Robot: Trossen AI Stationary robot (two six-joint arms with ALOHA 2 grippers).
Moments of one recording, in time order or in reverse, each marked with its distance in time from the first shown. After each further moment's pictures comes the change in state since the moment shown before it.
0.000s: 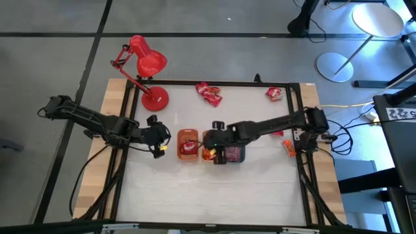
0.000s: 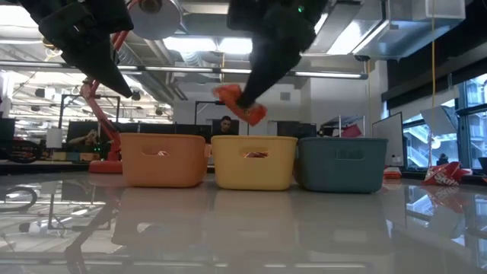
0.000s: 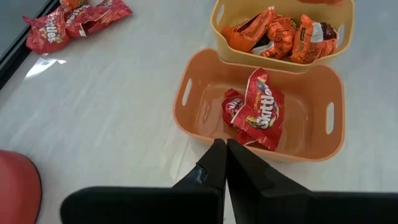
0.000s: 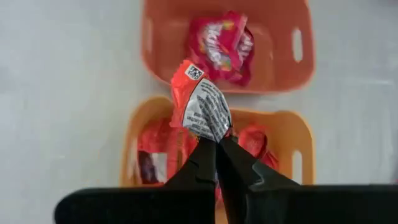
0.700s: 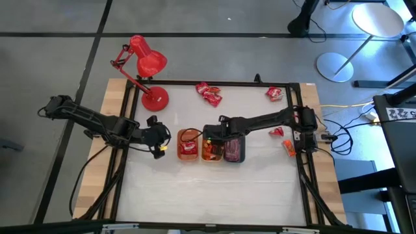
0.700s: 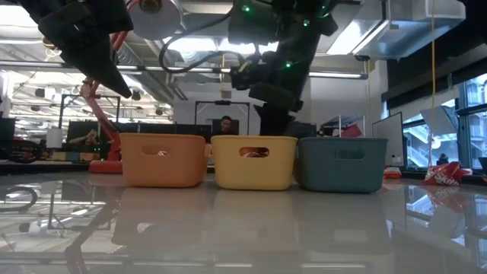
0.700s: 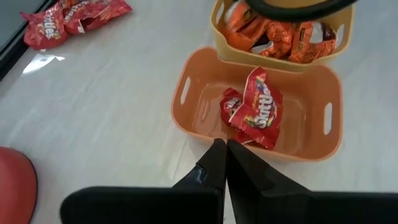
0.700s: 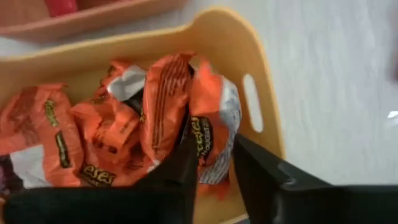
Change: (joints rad) left arm -0.007 0.007 0.000 -0.002 0.000 -0.024; right arm -0.089 0.117 -0.014 -0.099 0.080 0.239
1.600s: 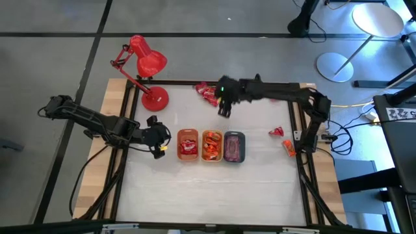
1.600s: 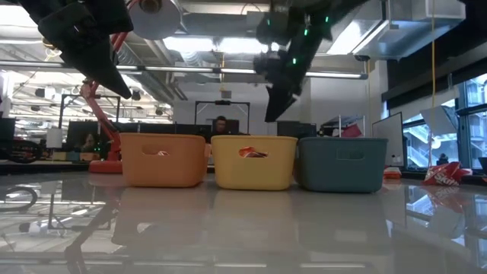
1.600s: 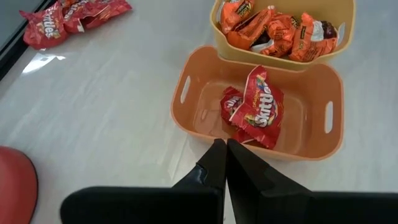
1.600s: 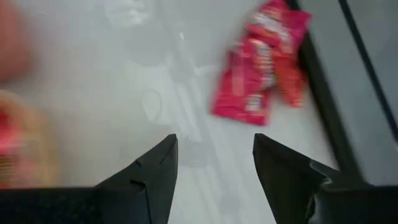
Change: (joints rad) left arm 0.000 0.003 0.000 -0.002 0.000 0.002; right arm -0.378 -0.178 0.002 0.038 -0.090 -0.344
